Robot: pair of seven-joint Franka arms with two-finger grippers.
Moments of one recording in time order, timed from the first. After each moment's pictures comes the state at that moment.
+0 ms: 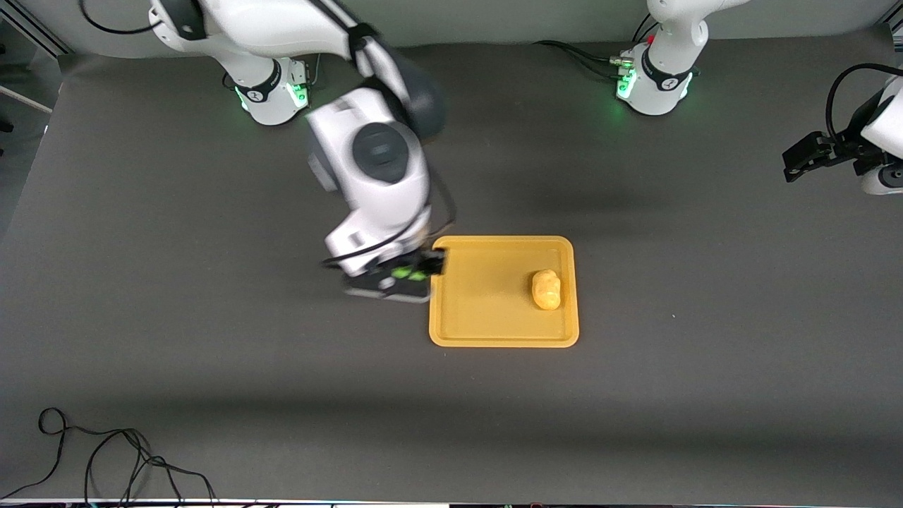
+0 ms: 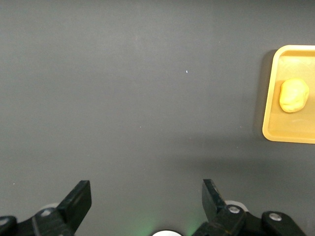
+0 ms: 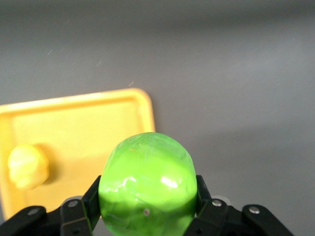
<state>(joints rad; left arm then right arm) 0.29 -0.12 -0.29 -1.72 0.05 1.55 -0.05 0.84 0.74 -0.22 -0.97 0.05 1.69 0.84</state>
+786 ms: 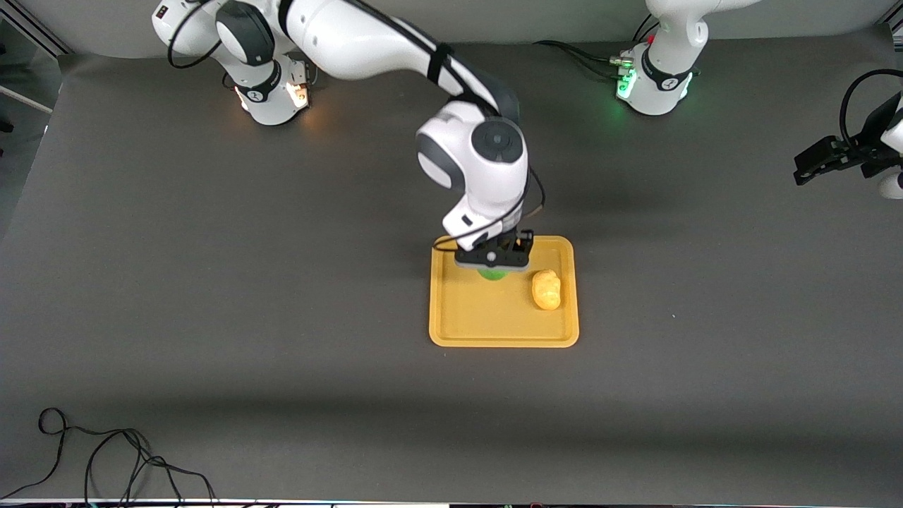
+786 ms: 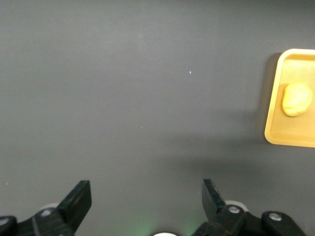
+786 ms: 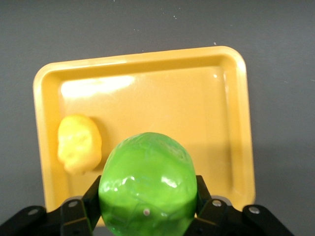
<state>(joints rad) 0.16 -0.12 -0.13 -1.75 0.05 1.59 -0.04 0.93 0.95 -0.17 -0.93 0.05 1.97 0.95</state>
